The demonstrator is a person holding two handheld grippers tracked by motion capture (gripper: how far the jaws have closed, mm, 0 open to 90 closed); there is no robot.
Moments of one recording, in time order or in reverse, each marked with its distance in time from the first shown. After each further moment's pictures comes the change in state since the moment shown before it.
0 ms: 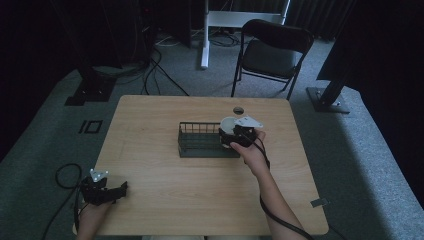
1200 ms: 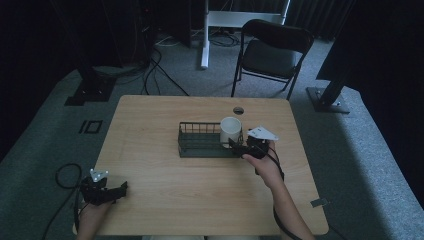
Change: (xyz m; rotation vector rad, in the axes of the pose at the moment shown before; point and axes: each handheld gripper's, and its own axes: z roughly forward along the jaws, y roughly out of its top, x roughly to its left) left arm 0.000 0.000 0.000 0.000 0.000 0.000; right arm -0.013 -0.026 -0.044 -0.029 0.004 0.008
